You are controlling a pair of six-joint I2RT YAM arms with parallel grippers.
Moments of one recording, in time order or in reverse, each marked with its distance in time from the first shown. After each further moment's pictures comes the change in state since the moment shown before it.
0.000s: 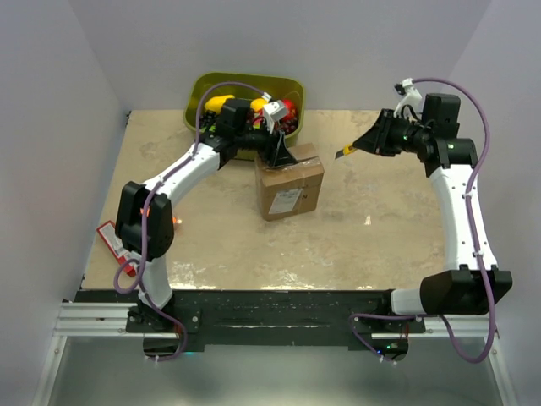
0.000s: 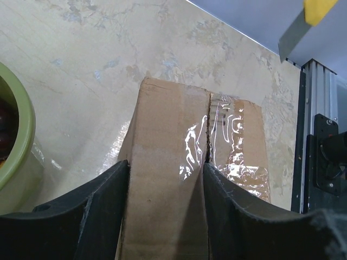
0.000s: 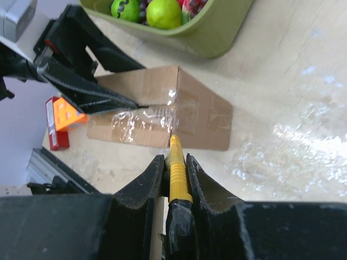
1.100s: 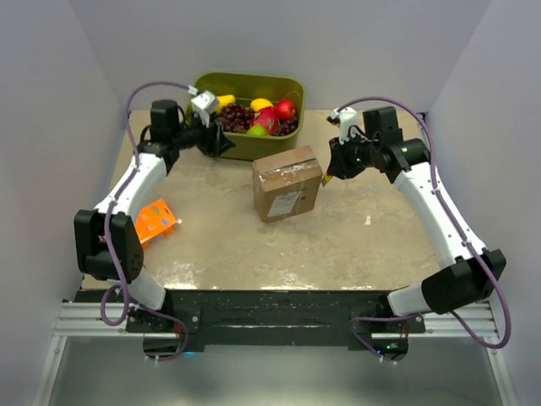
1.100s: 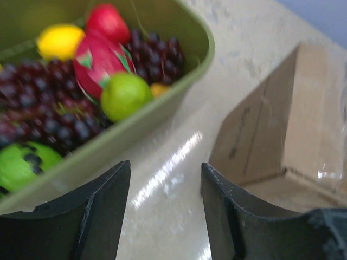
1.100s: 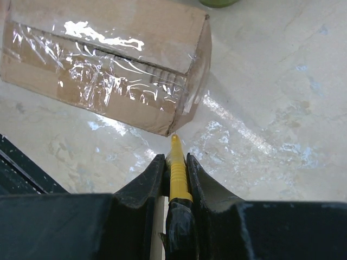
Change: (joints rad) left arm 0.333 -0.255 -0.192 0.028 -0.073 0.091; right arm 0.323 0.043 -0.047 -0.076 0.308 -0.387
